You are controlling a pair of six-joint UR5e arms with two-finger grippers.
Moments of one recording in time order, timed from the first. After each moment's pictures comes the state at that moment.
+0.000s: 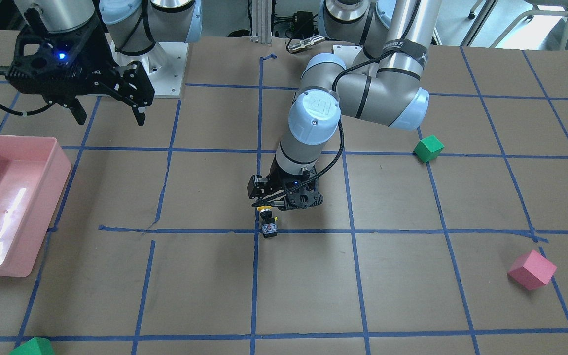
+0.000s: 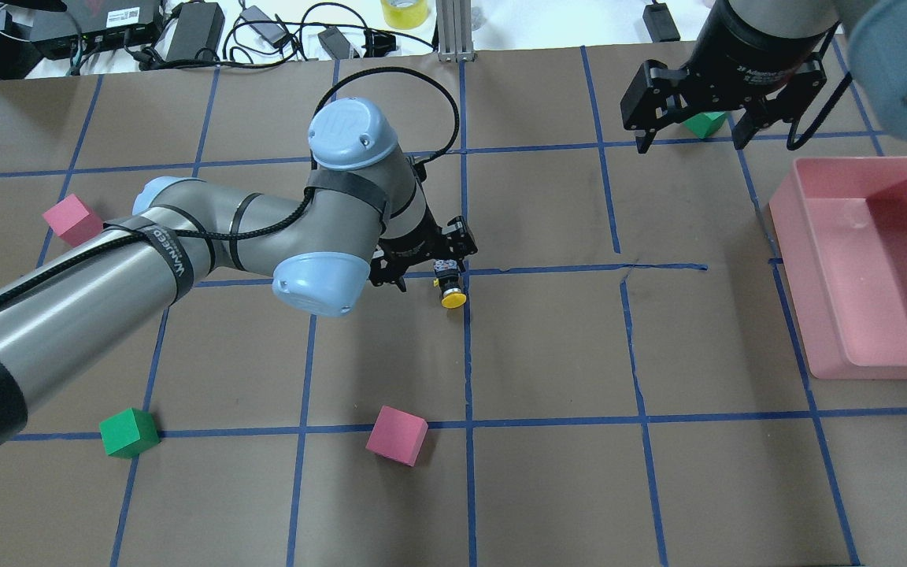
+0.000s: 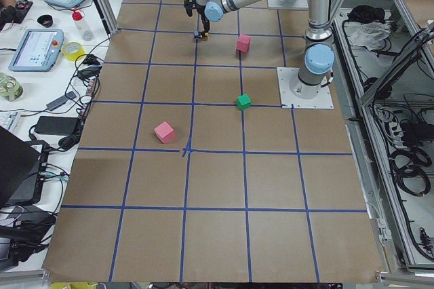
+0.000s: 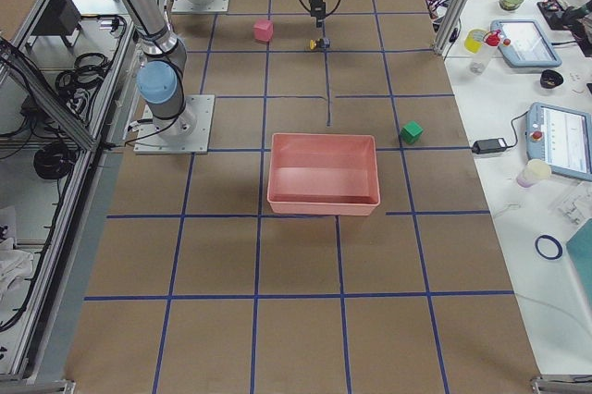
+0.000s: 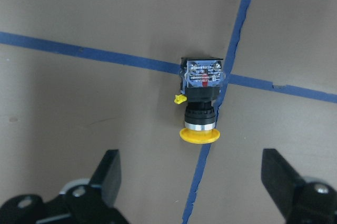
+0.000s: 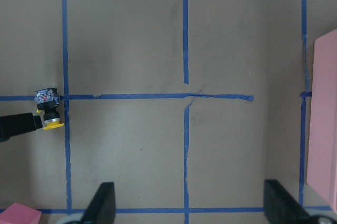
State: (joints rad) left arm -1.87 -1.94 -1.82 -0.93 1.42 -0.55; right arm 1.59 -1.57 1.51 -1.63 -1.56 0.01
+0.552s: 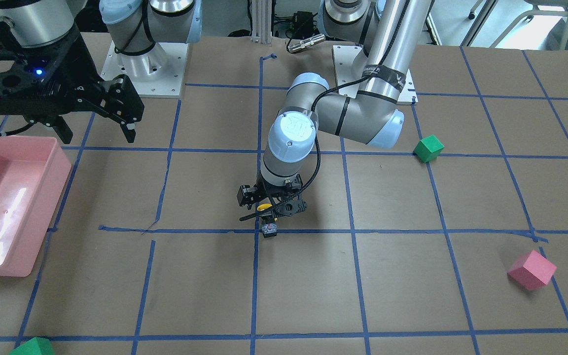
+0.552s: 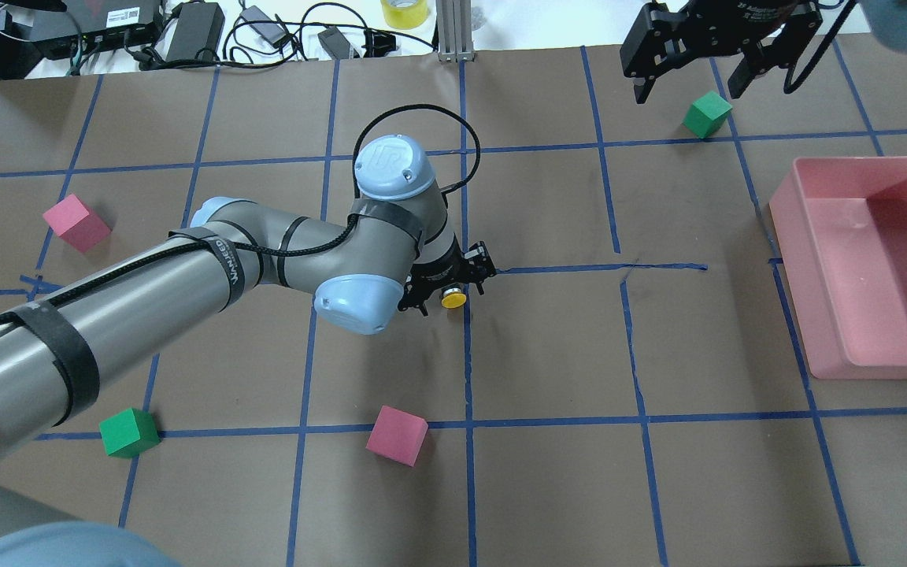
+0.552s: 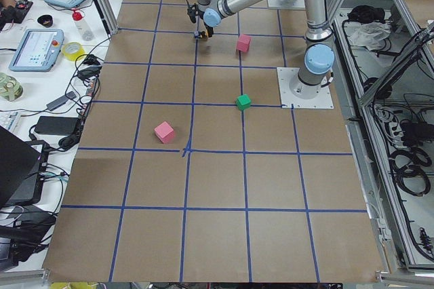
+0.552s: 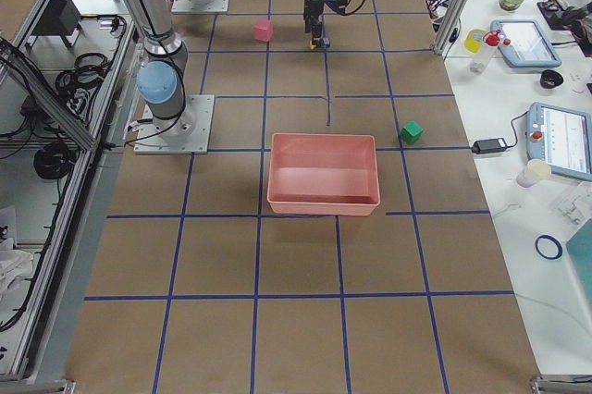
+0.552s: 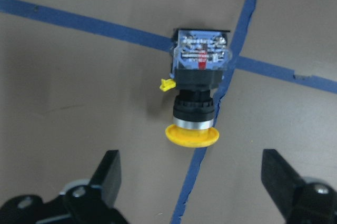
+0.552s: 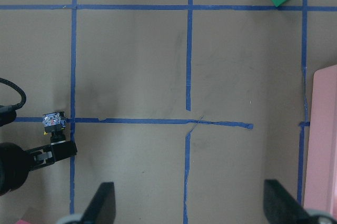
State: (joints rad) left arm -1.91 -2.03 -1.83 -0.87 1.42 -0.65; right arm 1.58 -1.50 1.40 -1.61 -1.55 -0.01
